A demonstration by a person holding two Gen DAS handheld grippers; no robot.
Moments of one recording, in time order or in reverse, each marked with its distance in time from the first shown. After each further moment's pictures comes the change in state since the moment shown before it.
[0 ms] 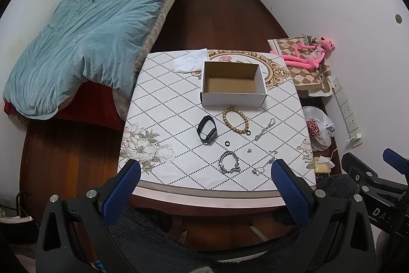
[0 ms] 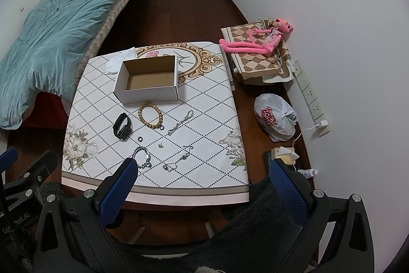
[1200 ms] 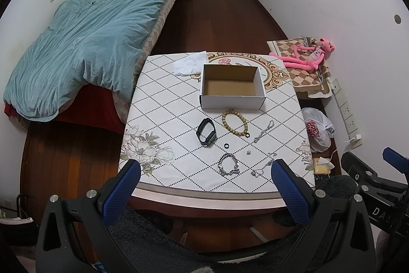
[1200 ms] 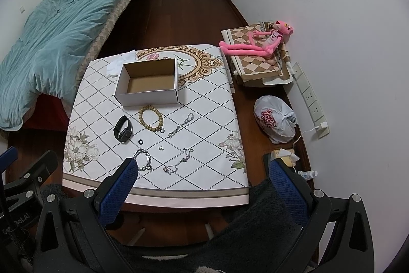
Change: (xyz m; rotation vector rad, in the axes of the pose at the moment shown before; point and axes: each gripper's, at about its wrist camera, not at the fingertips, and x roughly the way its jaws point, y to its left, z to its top) left arm -0.003 0.000 0.006 -0.001 -0.005 0.002; right arm -0.003 0.003 0.005 -0.005 -0.011 0.002
